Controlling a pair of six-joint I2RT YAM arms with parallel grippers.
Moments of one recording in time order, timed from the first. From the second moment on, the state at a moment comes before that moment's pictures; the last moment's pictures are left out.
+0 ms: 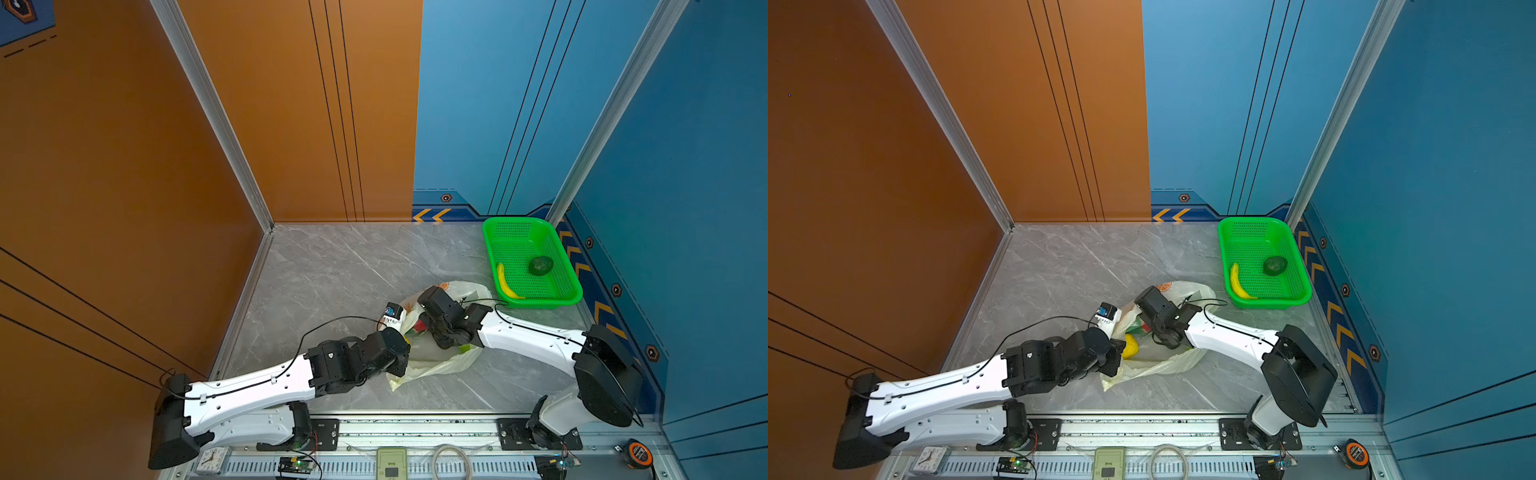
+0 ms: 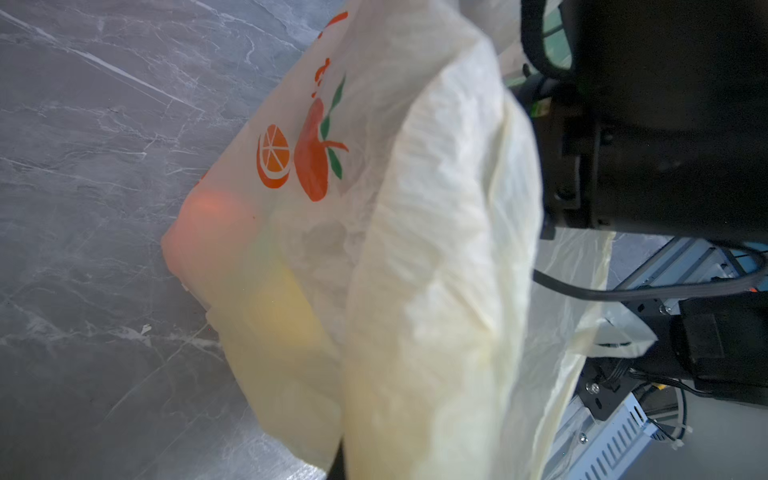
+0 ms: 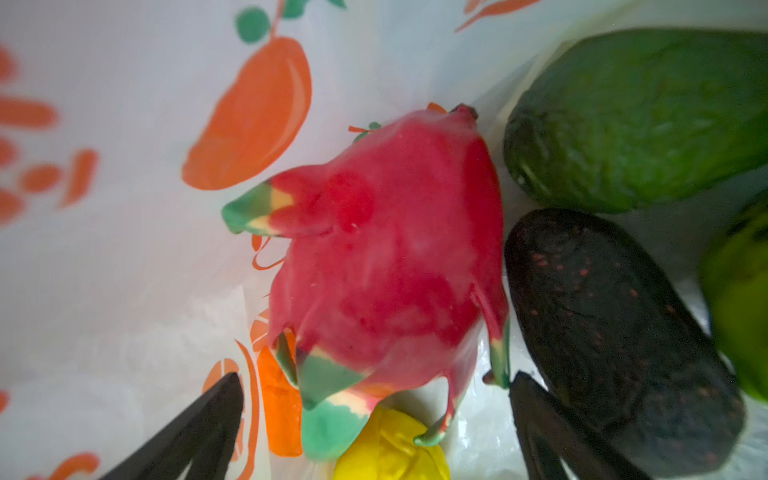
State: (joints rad) left arm -1.19 1.05 0.85 -0.56 -0.33 -0.72; right arm 0.87 1.57 0.99 -0.39 0.23 1.53
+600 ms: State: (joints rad) left arm -1.19 1.06 0.85 -0.56 -0.33 -0.72; right arm 0.88 1.72 1.00 -0.24 0.25 1.57
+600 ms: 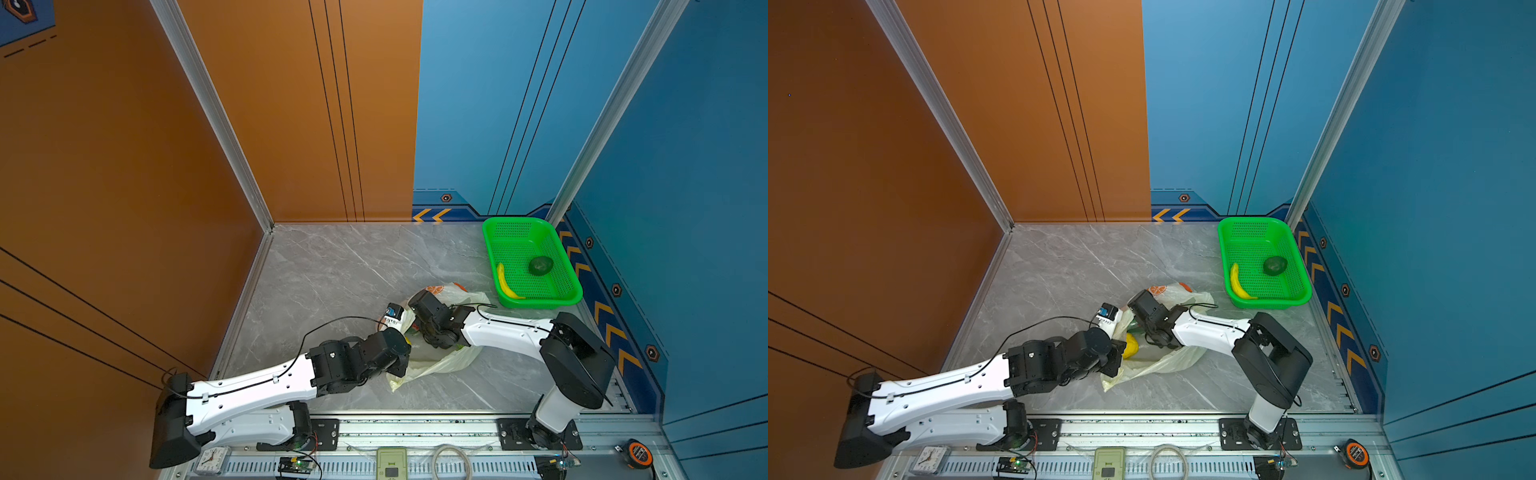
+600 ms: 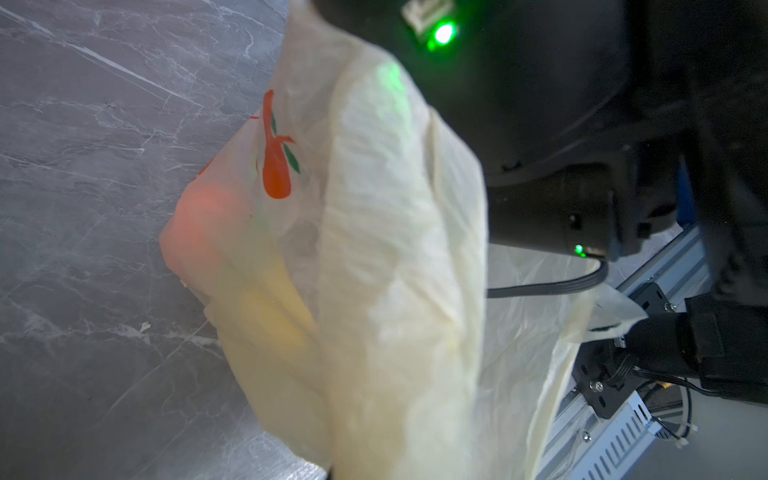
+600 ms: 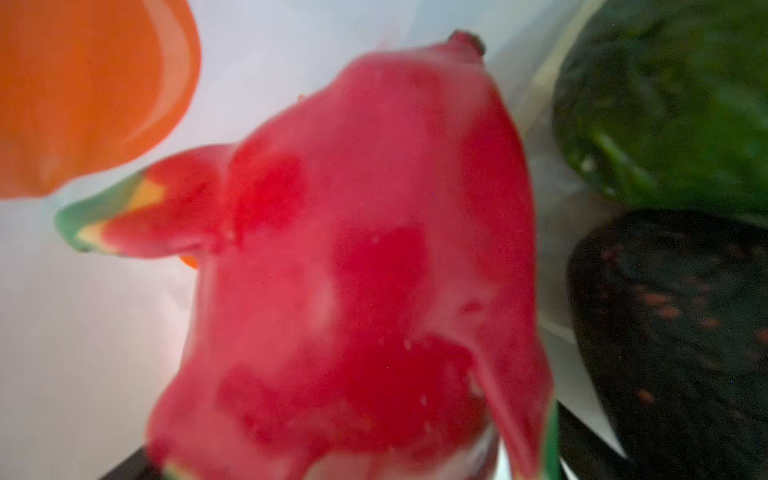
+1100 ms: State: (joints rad) left arm -1.19 1.06 0.85 -0.57 -0.32 -0.72; right arm 0.87 1.72 0.95 -0.12 0.27 1.51
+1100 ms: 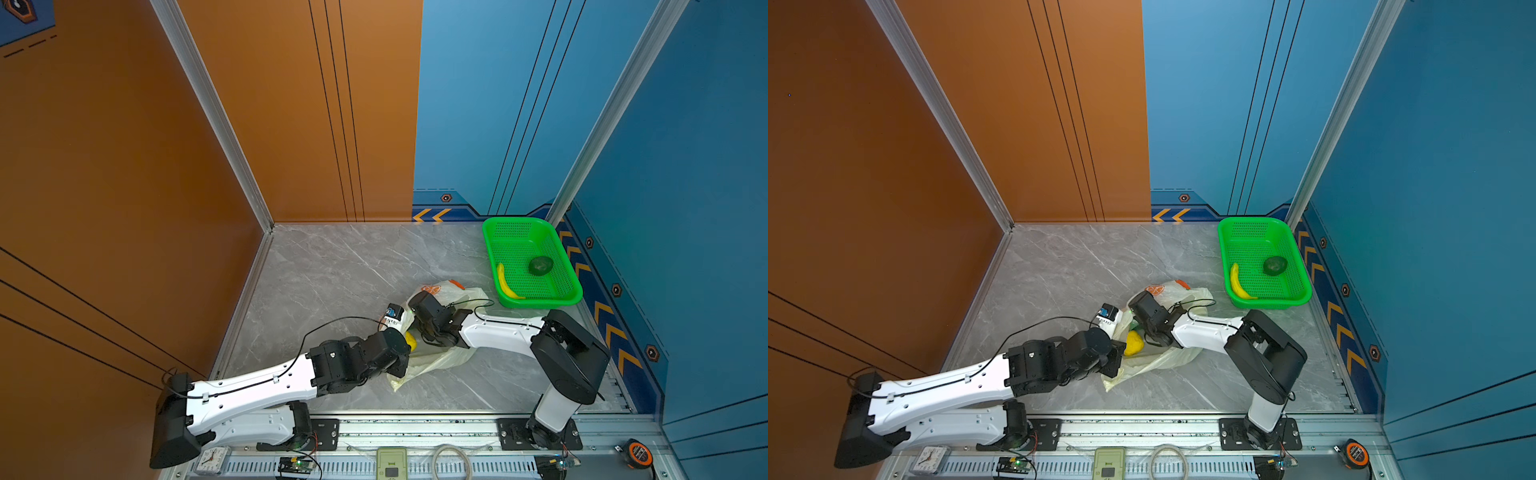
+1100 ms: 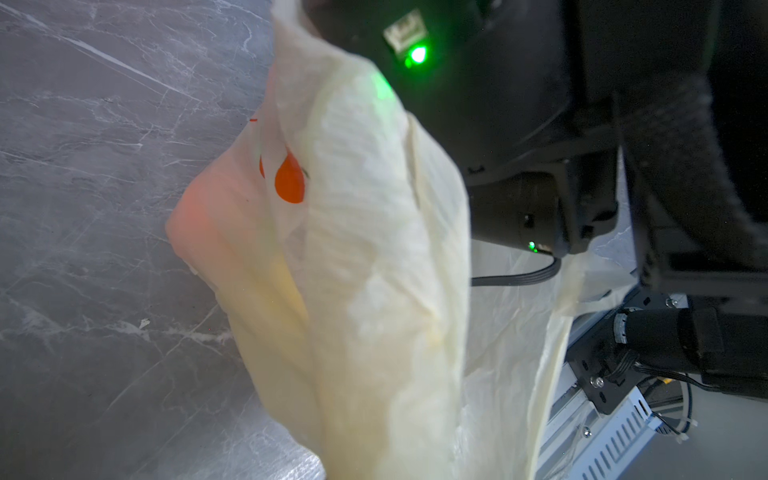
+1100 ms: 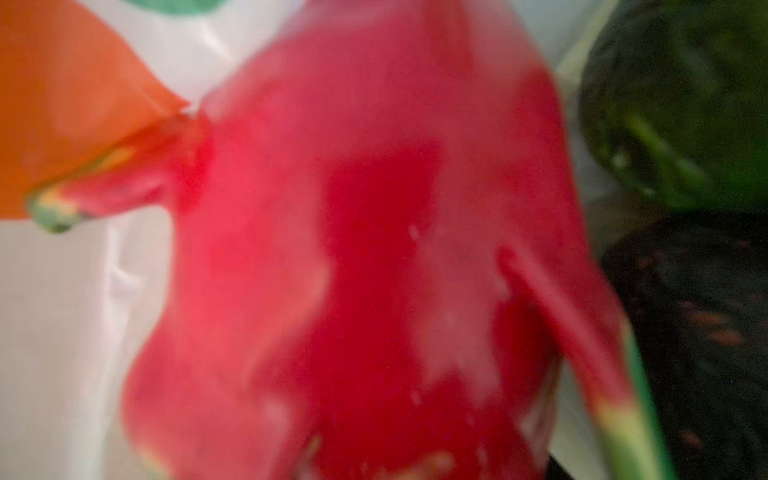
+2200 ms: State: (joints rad) left arm -1.19 1.07 0.87 -0.59 -0.32 -0.70; right arm 0.77 1.57 1.06 -0.40 0.18 1.31
